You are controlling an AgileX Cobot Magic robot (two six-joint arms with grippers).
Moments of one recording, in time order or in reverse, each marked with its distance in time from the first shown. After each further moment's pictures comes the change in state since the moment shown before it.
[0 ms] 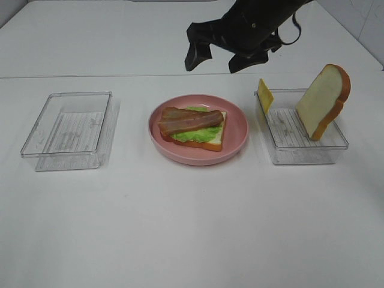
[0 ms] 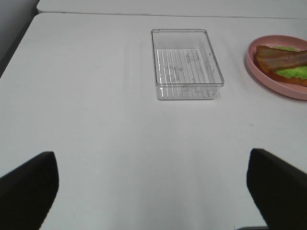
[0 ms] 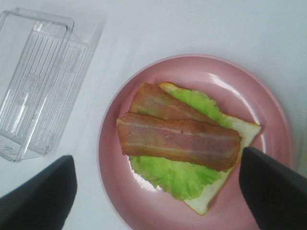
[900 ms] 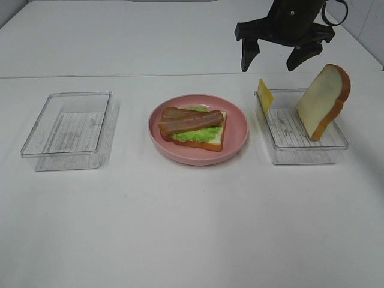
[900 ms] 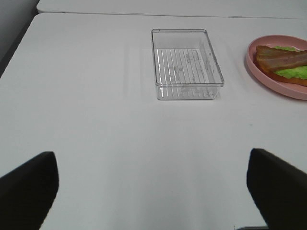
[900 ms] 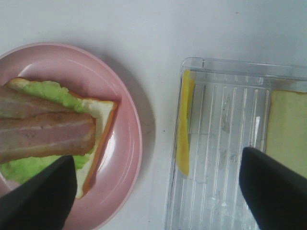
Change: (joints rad) left arm 0.000 0.000 0.000 0.000 0.000 0.000; right arm -0.127 0.152 -0.275 -0.335 0.324 0.271
